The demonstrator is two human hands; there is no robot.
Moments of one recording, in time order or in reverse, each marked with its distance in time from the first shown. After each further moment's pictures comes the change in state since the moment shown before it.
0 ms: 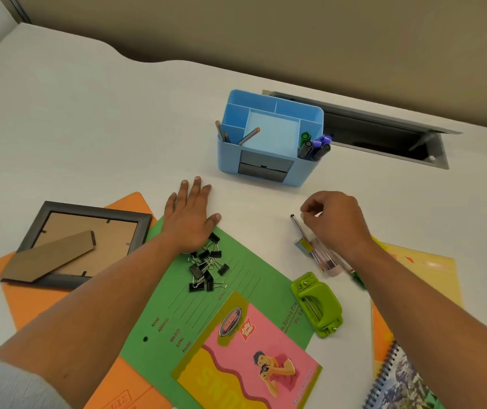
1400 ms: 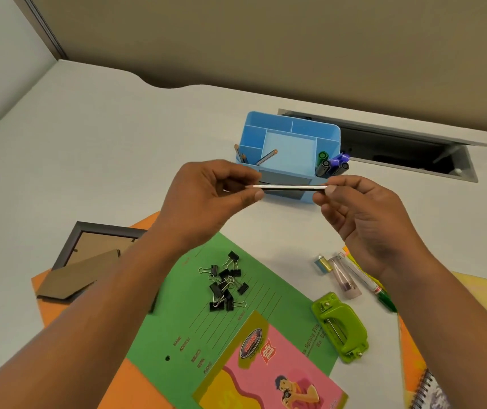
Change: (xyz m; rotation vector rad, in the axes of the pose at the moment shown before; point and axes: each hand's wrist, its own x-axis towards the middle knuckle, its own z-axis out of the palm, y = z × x) left_hand -0.060 0.075 -0.146 -0.876 0.272 0.207; right_hand -0.031 -0.079 -0.058 1.317 -0.045 0.276
